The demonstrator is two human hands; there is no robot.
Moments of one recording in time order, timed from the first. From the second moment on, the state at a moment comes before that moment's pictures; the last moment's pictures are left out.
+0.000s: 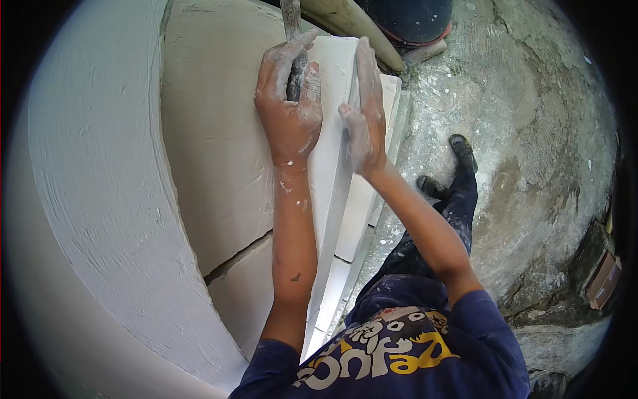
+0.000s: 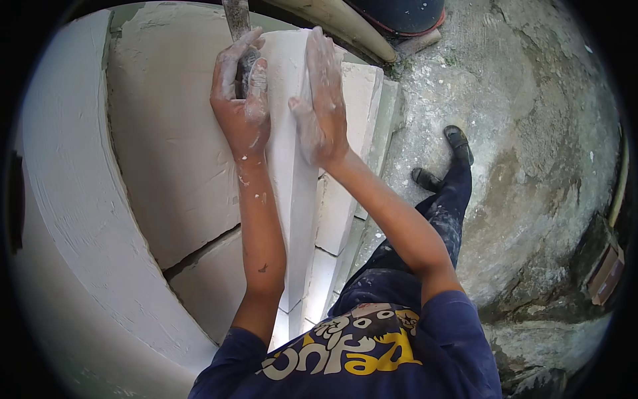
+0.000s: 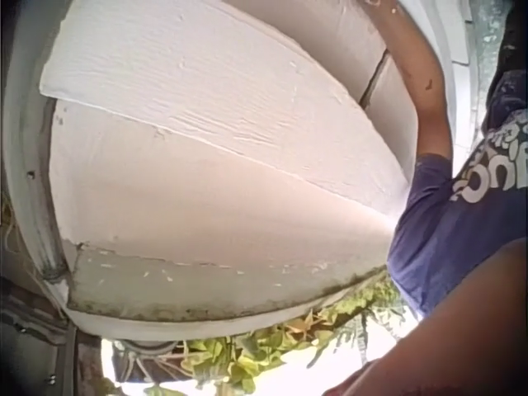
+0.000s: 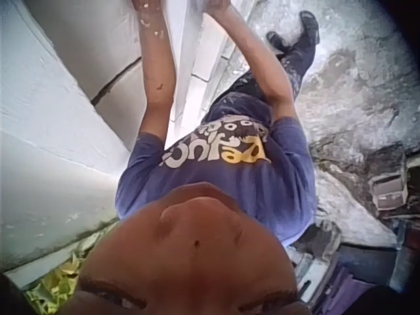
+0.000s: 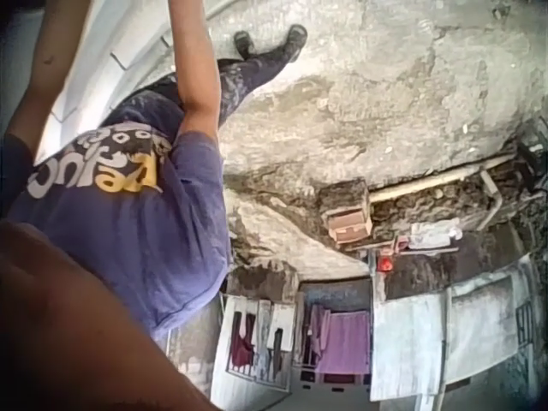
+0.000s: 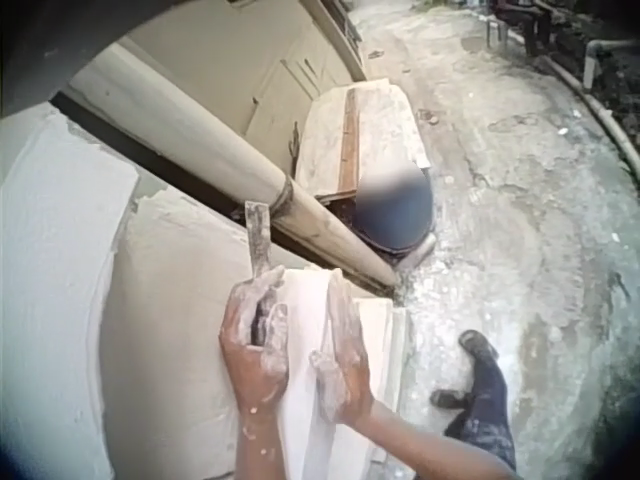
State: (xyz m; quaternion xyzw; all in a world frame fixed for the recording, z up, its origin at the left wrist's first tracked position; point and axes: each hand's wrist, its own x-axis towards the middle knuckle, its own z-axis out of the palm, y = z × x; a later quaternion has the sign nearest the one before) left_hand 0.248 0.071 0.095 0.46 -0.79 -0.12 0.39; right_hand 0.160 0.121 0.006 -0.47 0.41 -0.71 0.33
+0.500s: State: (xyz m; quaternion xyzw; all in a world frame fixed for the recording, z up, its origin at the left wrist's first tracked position) left_hand 0.248 0.082 0.100 0.46 -0.75 -0.22 0.41; right_hand 0.191 0.214 0.011 -0.51 0.43 -0.63 0.40
